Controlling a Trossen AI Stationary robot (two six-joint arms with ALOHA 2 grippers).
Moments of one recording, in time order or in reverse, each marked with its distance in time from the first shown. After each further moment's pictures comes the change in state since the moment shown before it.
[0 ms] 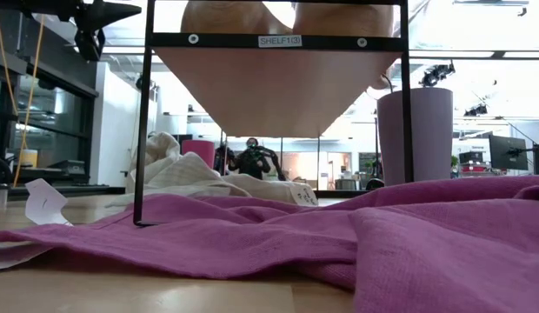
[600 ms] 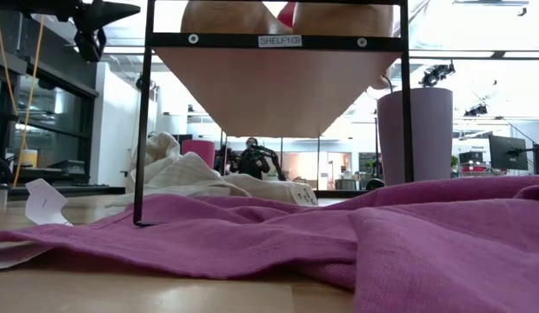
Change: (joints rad) left arm 0.000 0.000 0.000 -0.014 0.038 0.001; right arm 0.072 0.472 0.616 -0.533 0.015 -0.263
